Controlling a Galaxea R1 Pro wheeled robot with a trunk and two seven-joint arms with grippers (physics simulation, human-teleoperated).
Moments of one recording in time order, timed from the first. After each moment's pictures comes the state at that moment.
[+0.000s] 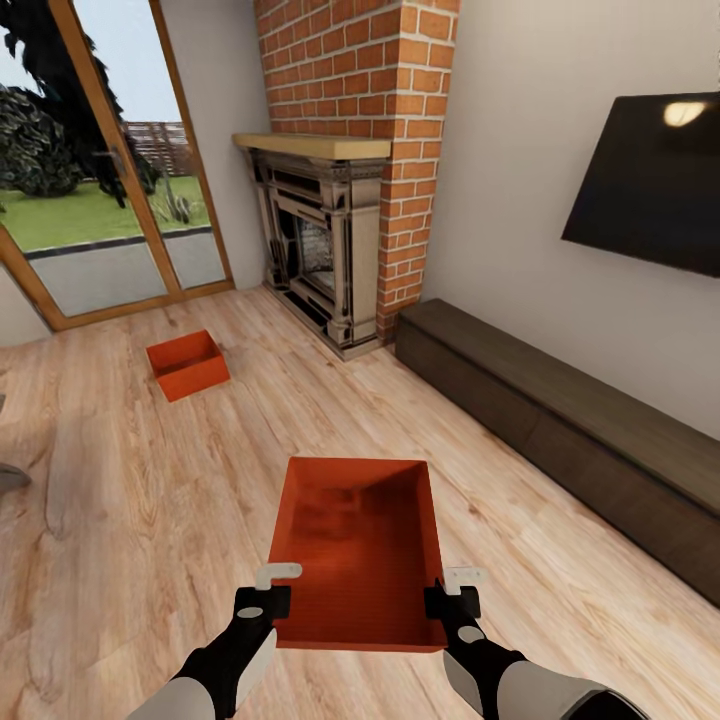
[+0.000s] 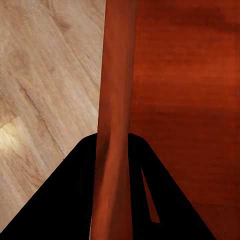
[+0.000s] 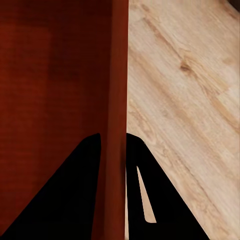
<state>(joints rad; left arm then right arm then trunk) -0.57 -0.12 -0.12 -0.38 0.06 0.07 0.28 -0.68 0.13 0.43 -0.02 -0.32 -0.34 -0.24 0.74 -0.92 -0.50</state>
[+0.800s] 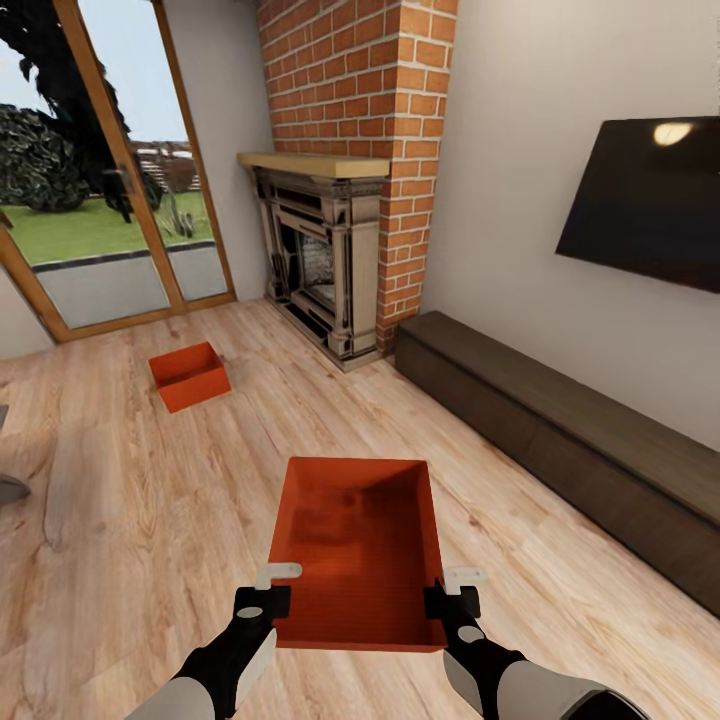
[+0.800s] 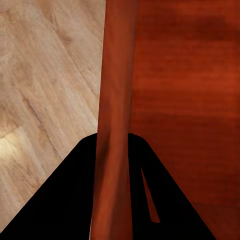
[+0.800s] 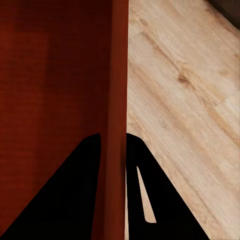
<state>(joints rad) -0.57 -0.12 -0.12 -0.38 0.06 0.07 0.28 -0.68 0.13 0.43 -0.02 -0.32 -0.34 -0.24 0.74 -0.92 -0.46</state>
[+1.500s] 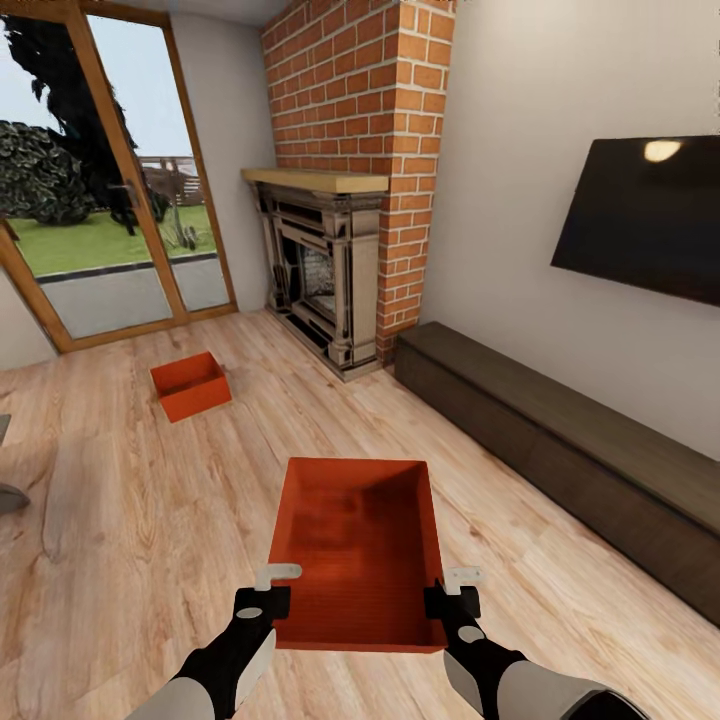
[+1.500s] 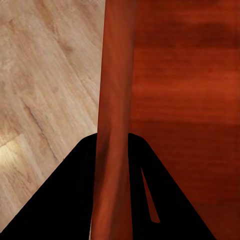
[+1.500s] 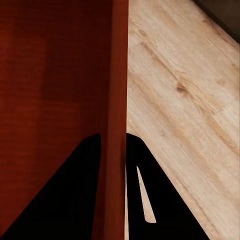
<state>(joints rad) -0.57 -0.11 -0.12 -0.38 0.06 0.07 0.27 -0.68 0.13 0.42 -0.02 -0.31 -0.34 -0.24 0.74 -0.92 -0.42</state>
